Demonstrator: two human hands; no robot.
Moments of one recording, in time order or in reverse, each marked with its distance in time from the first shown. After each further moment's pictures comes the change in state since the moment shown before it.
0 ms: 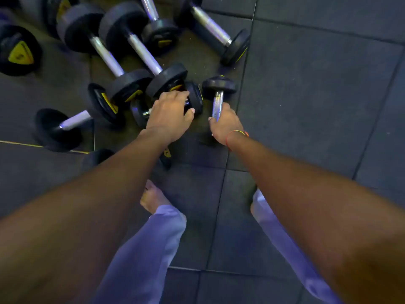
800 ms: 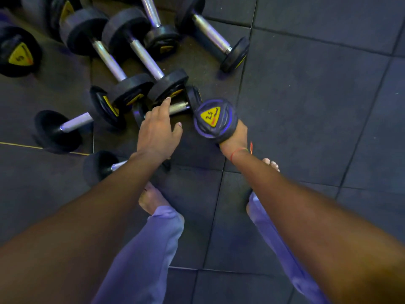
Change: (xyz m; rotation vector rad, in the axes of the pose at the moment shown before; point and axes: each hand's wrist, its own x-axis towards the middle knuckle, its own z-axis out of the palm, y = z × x) left_hand -0.034 -0.018 -0.002 -0.122 0.097 -0.144; right_hand -0.026 0.009 -0.007 0.313 0.182 0.088
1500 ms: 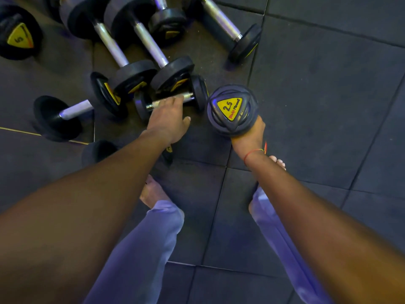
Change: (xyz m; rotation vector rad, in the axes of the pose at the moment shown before) left_hand 0.032 -0.011 0.034 0.135 -0.192 0.050; right_hand -0.010 0.002 -0.023 0.062 0.094 -0.104
